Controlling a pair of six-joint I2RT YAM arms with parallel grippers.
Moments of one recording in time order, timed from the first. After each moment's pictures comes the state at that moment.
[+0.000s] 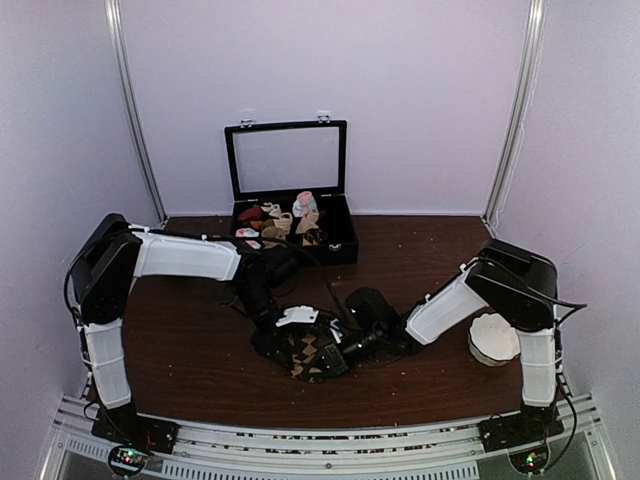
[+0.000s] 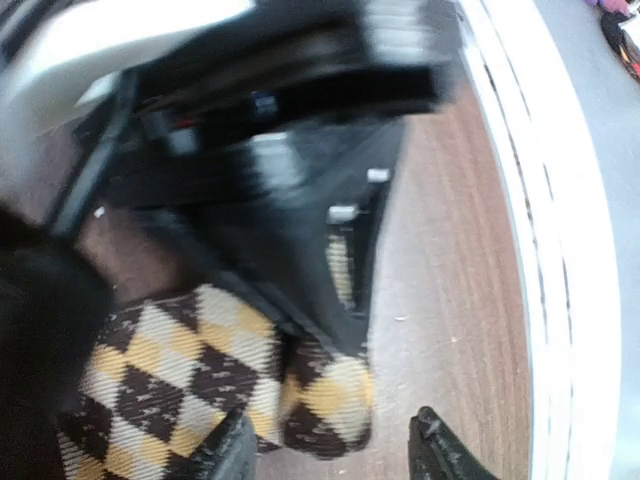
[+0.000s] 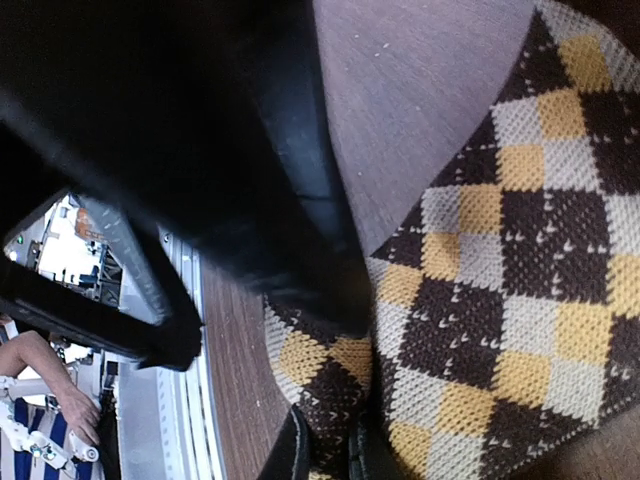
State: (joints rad) left arm -0.81 1.96 1.34 -0.87 0.61 0.87; right arm 0.93 2.09 0.94 0.46 -0.77 0.51
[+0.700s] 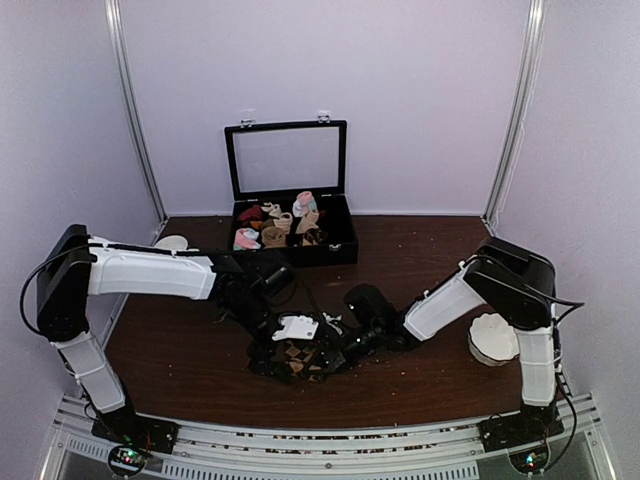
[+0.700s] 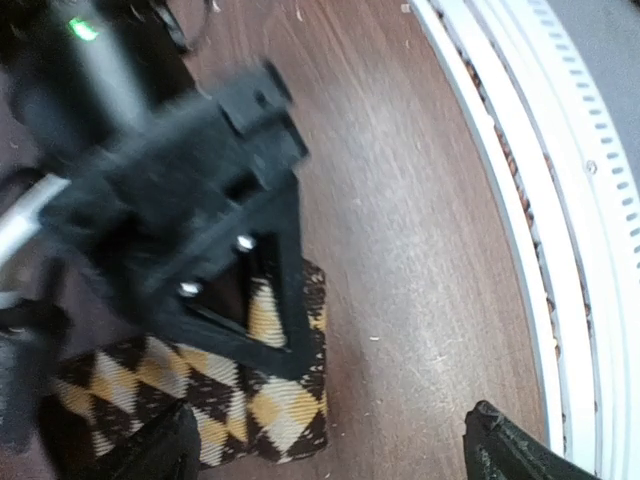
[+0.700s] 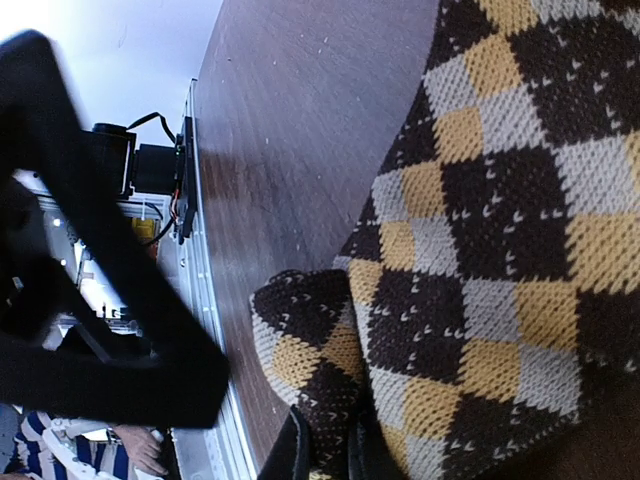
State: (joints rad) left arm -0.93 1.74 1.16 -0.67 0.47 0.83; right arm 0.91 2.10 0.98 0.40 -0.80 0.68
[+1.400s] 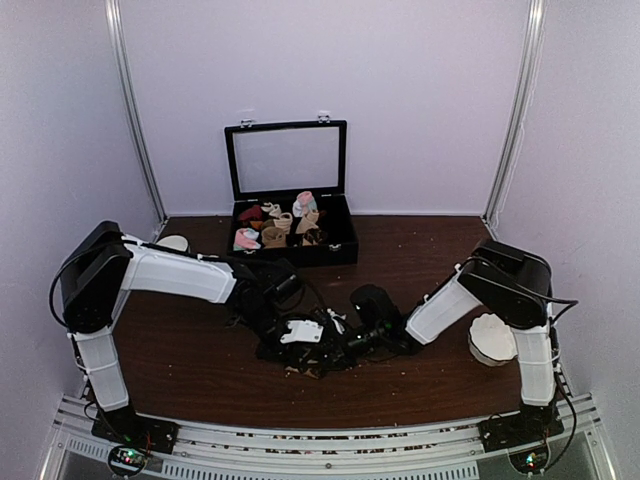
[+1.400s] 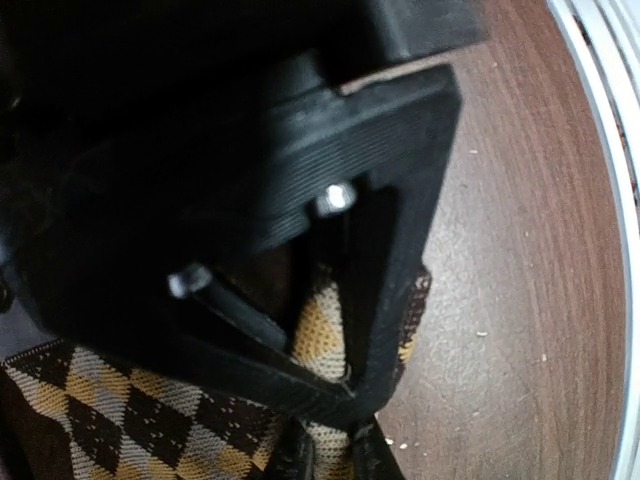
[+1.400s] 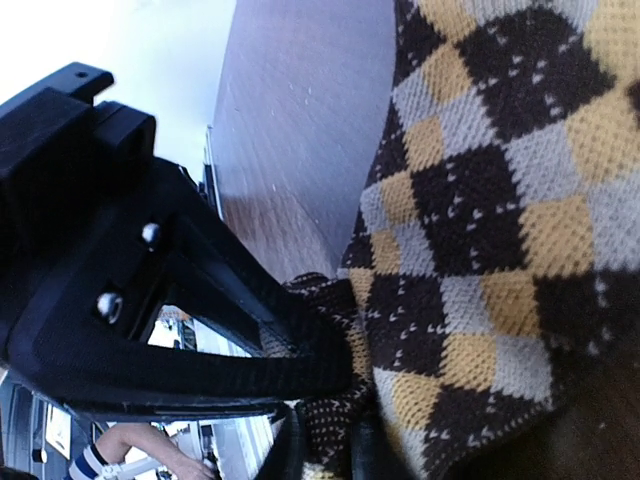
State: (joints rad) left arm -0.91 1.88 1.17 -0.59 0.37 0.81; right arm 0.91 2.13 0.94 0.59 -0.80 0.91
